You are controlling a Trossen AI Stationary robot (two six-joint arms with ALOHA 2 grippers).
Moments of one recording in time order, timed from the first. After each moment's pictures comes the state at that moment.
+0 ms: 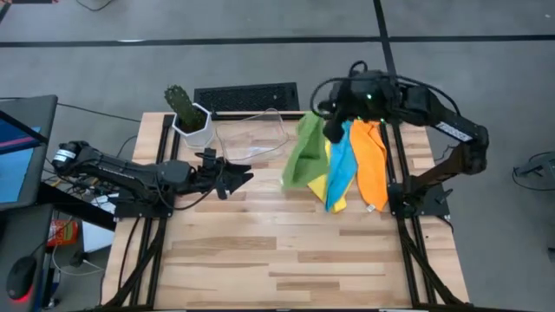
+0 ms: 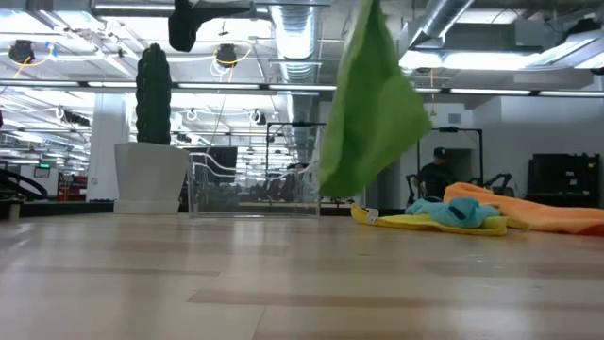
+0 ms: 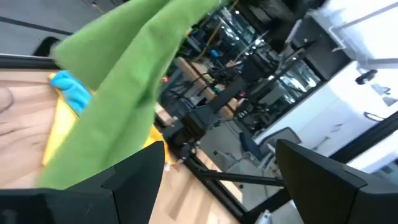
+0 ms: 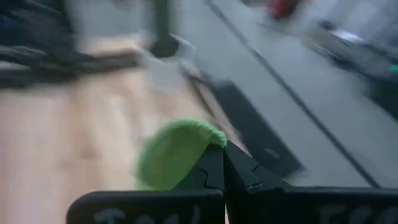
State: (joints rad) left arm -0.19 1.01 0.65 0.37 -0.43 -0.81; right arm -0.17 1.40 1.83 -0.98 0.22 -0.08
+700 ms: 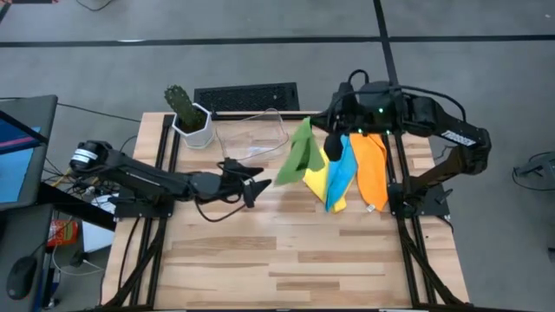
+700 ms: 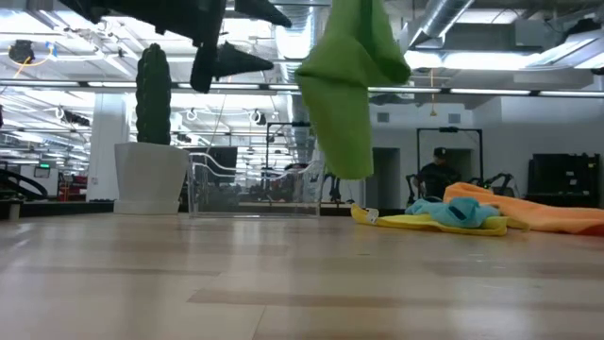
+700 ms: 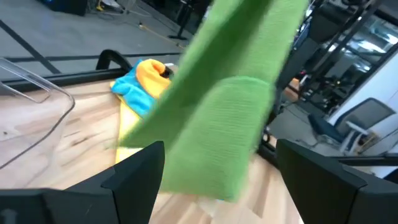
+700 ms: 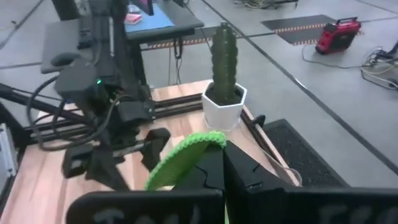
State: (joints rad) left arm -0.18 1.31 0.65 0.53 -0.56 -0.60; right arm -0.09 1.41 1.87 -0.87 0.17 0.02
